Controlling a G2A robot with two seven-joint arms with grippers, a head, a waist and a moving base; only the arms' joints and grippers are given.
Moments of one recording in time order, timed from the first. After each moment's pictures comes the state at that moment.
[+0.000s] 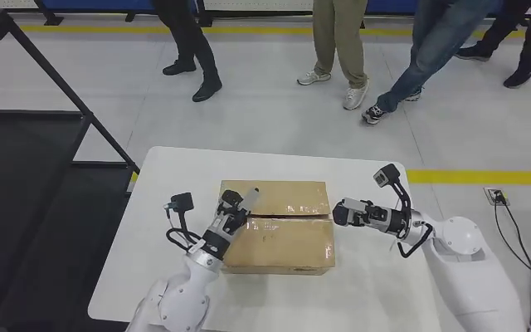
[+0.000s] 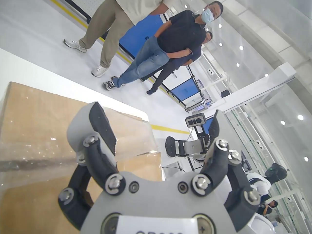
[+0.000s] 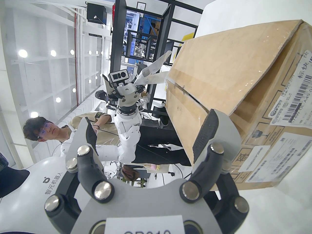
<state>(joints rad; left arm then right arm) 1.26 -1.31 -1.23 -1.89 0.39 -0.04 -0.09 -0.85 -1.08 1.34 -1.29 0.42 -0.29 1.18</state>
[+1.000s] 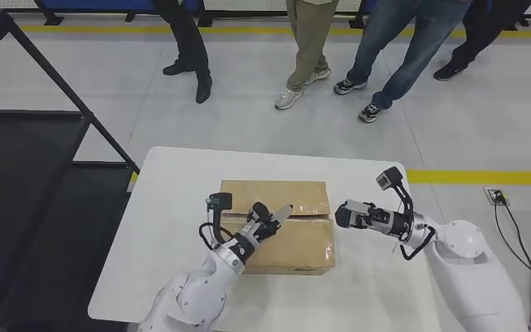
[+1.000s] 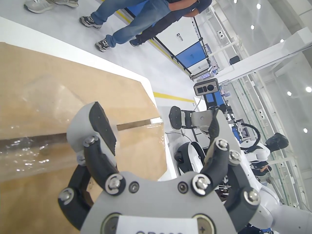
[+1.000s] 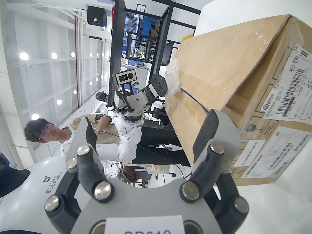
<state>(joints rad) 1.16 -1.32 -1.12 -1.80 0.42 0.01 -0.28 -0.87 -1.06 1.35 -1.29 0.44 -0.30 1.18</state>
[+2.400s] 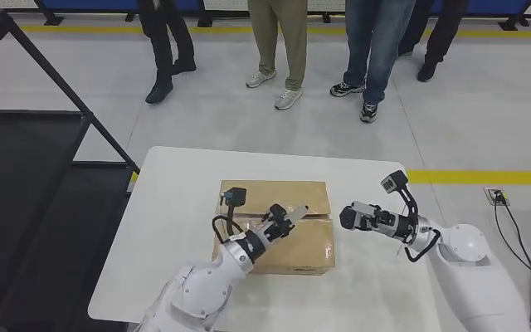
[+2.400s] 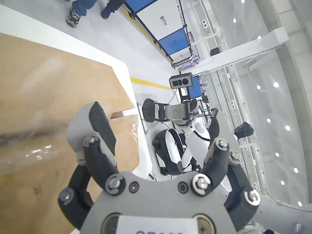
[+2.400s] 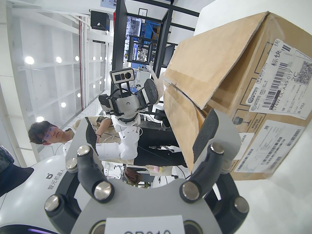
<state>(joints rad) 1.10 -1.34 -1.08 -1.79 0.25 0.01 -0.38 -0.88 -1.05 1.34 -1.24 0.49 -0.34 1.19</state>
